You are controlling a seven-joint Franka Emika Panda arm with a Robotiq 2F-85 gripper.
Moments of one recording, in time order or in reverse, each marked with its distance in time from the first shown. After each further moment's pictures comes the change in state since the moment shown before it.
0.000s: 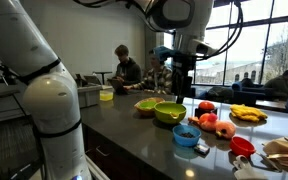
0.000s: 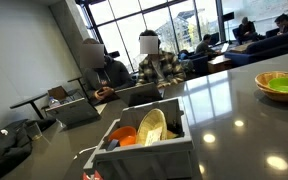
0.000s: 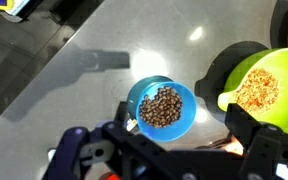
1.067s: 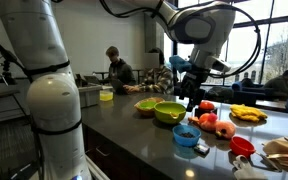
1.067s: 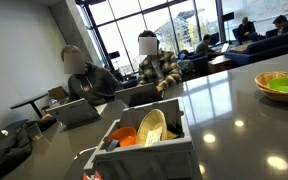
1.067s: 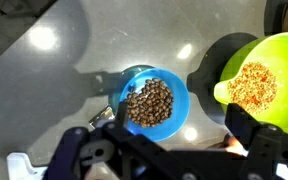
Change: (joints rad) arm 0.048 0.265 -0.044 0.150 0.135 -0.003 -0.124
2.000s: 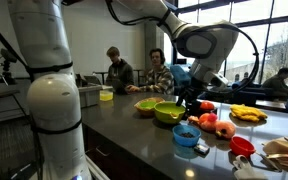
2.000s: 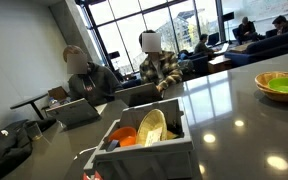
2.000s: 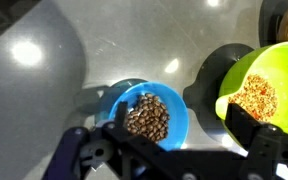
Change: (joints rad) arm -0.001 0.093 -0.004 -0.010 0.109 0.002 -0.084
